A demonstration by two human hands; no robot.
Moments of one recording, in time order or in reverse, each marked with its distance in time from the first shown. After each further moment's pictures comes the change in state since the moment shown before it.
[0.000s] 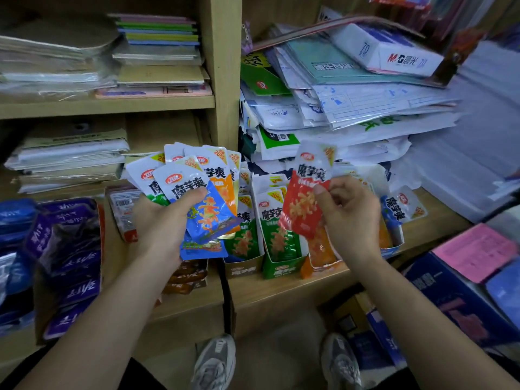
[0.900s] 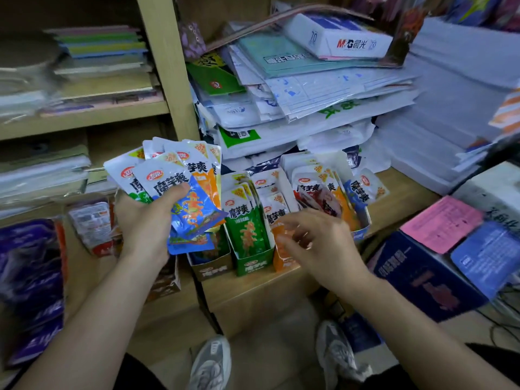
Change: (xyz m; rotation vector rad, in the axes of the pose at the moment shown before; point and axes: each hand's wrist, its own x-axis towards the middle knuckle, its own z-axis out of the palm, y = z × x) left_hand -0.013 -0.001 0.047 -0.010 -0.021 0.095; right_hand -0.040 0.035 -0.050 -0.207 -0.301 -0.333
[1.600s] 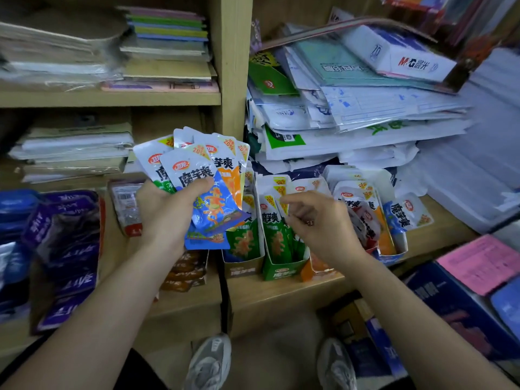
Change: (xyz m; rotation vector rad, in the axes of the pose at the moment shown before) left_hand 0.017 0.005 -0.036 0.001 0.021 -0.019; right_hand 0.067 -0.017 0.045 0.205 -0.111 0.057
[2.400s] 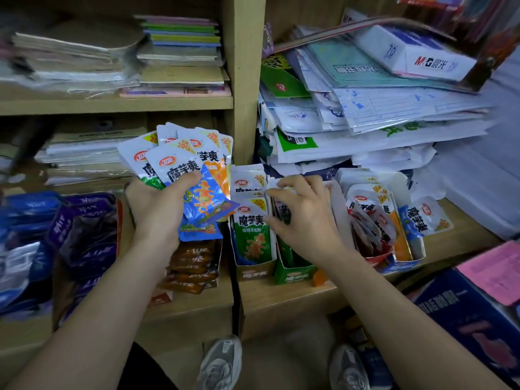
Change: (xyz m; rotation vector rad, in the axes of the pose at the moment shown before) left_hand 0.012 0.013 -0.015 -0.030 0.131 0.052; right_hand 0.024 -0.002 0.042 -0.508 0.083 -0.237
